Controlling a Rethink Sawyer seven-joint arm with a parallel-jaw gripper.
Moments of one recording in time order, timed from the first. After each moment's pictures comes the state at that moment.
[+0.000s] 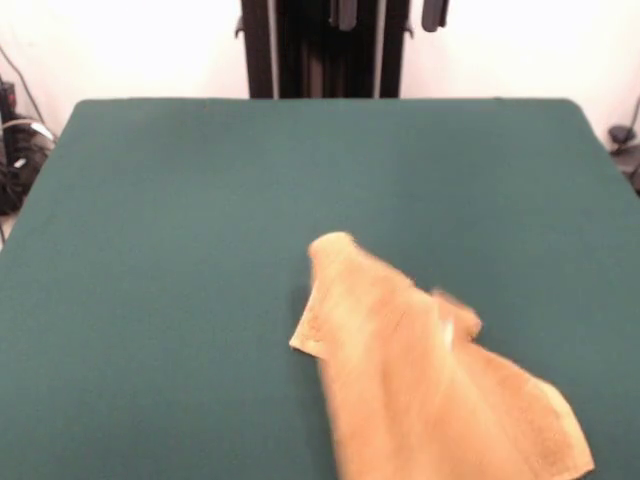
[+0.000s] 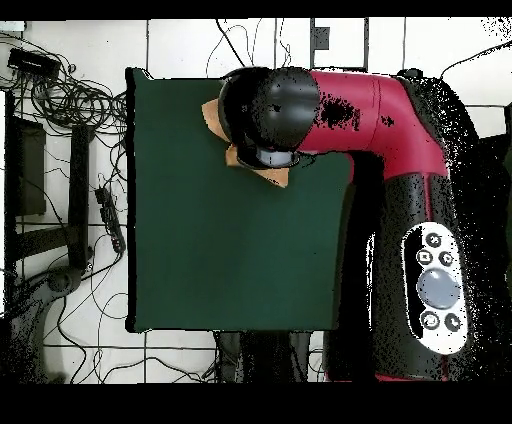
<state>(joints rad) -0.26 -0.76 0.22 1.18 -0.19 1.17 1.73</state>
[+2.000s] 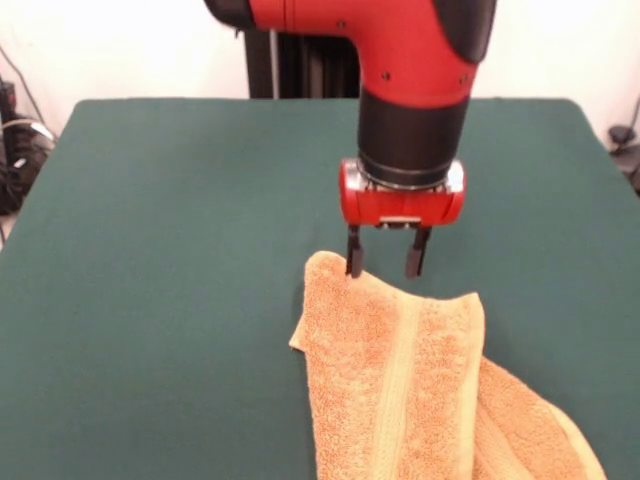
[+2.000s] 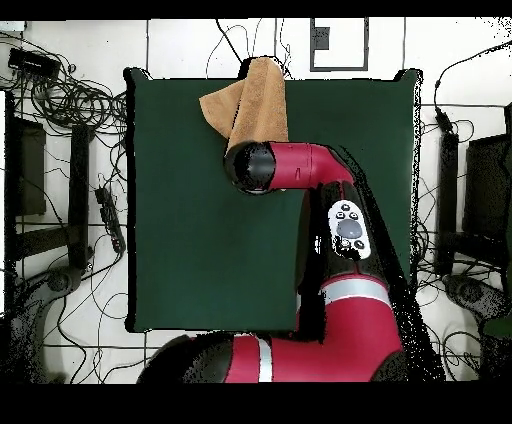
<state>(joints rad) -0.17 -0.41 0.08 1.30 -0.19 0.63 1.73</state>
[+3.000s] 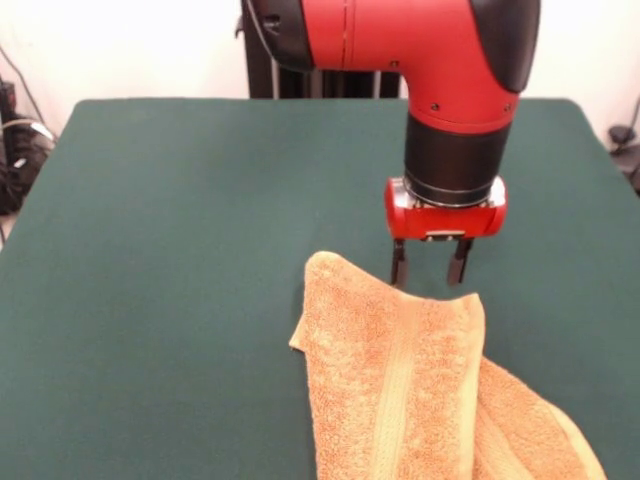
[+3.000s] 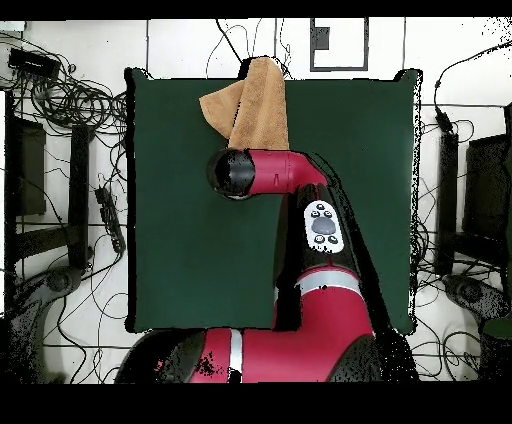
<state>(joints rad) -0.11 -0.37 0.07 1.31 -0.13 0.60 1.73</state>
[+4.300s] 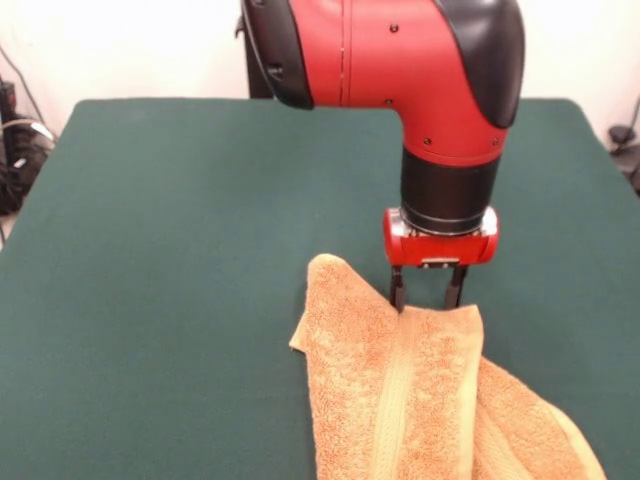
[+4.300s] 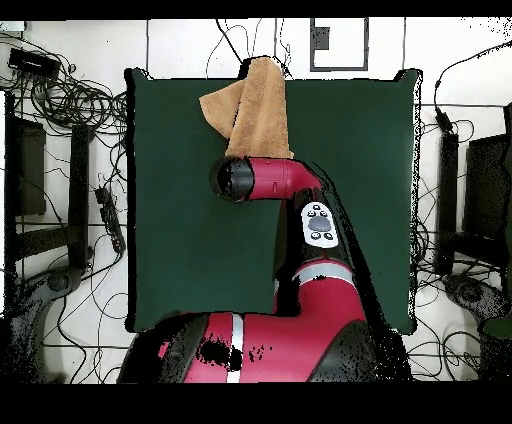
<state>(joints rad) -0.11 -0.30 0.06 1.31 -0.12 0.49 1.73</state>
